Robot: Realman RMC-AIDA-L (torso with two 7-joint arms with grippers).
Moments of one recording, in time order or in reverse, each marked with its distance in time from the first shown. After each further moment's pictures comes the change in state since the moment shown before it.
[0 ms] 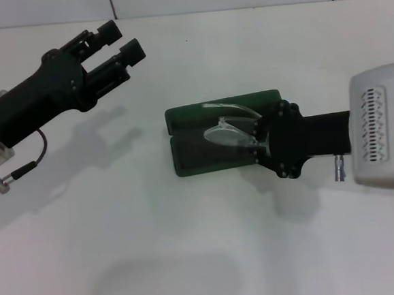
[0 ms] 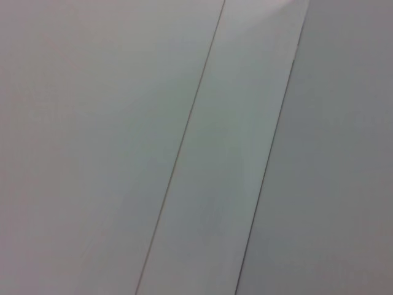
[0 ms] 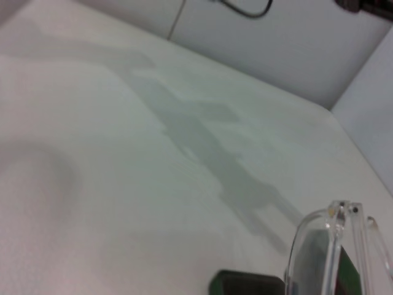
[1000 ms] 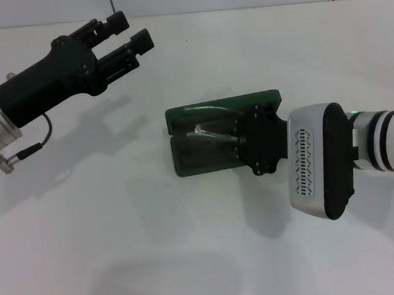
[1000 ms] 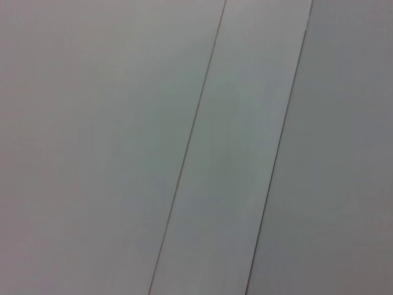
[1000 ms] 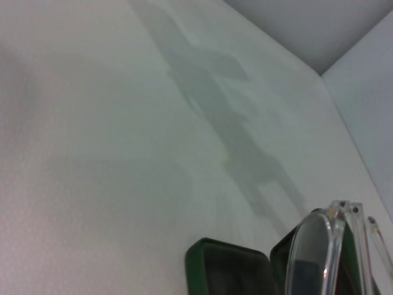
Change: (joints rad) left arm -0.057 0.013 -0.002 0.001 0.041 -0.076 -0.003; right arm 0.021 0.004 -0.281 0.001 -0.124 0.413 0.057
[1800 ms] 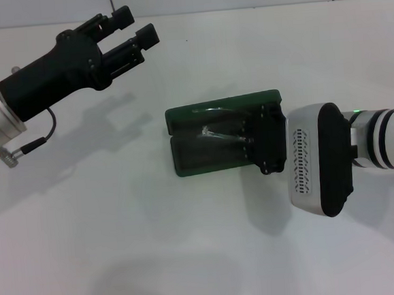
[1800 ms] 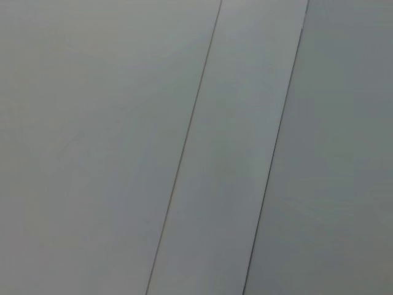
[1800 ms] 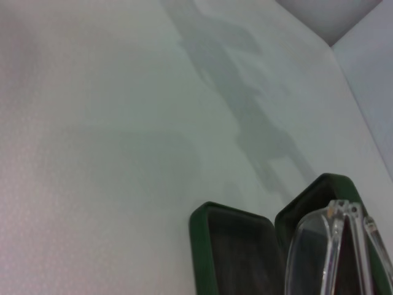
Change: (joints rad) left arm -0.018 0.000 0.006 -0.002 0.000 -0.010 -0.002; right arm 0.011 0.000 -0.001 -0.003 -0.146 0.002 0.124
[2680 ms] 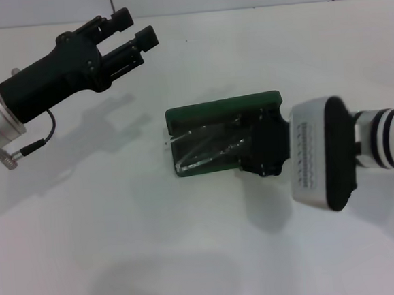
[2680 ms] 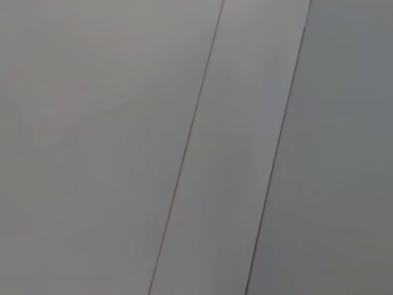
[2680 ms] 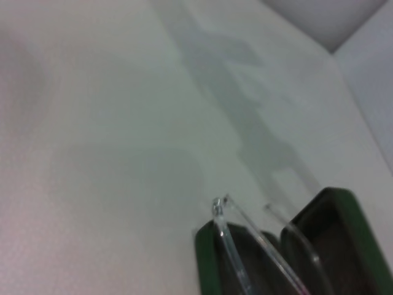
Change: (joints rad) left arm 0.005 -0.001 0.000 -0.002 0.000 -0.003 0.004; right arm -0.007 -0.002 0.028 -0.012 0.065 -0.053 0.003
